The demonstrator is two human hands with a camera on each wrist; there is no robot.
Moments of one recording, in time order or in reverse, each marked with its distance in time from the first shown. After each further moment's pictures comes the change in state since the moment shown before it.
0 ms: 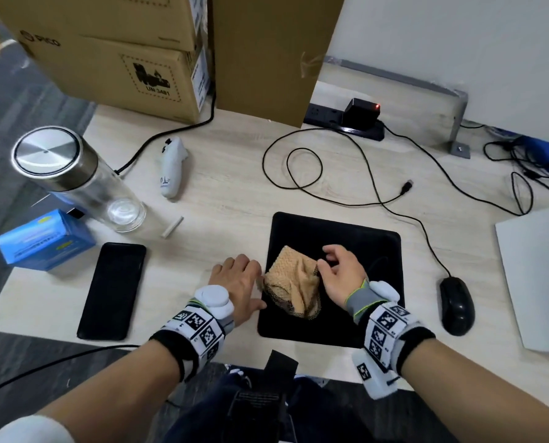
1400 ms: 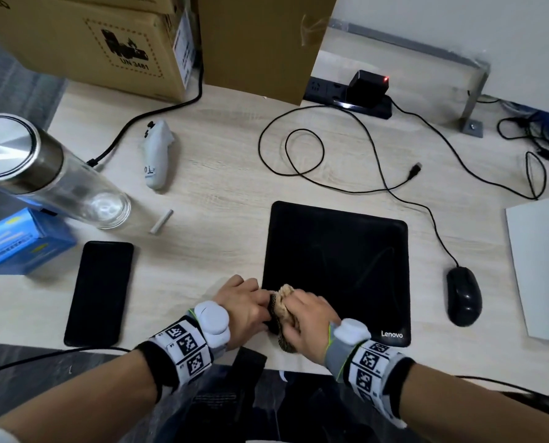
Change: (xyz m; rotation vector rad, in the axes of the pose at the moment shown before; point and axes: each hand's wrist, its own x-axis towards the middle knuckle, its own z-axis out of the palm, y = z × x) left_hand -0.007 -0.010 0.026 0.246 -0.092 0.600; right_hand -0.059 0.010 0.057 -0.411 -0.234 -0.550
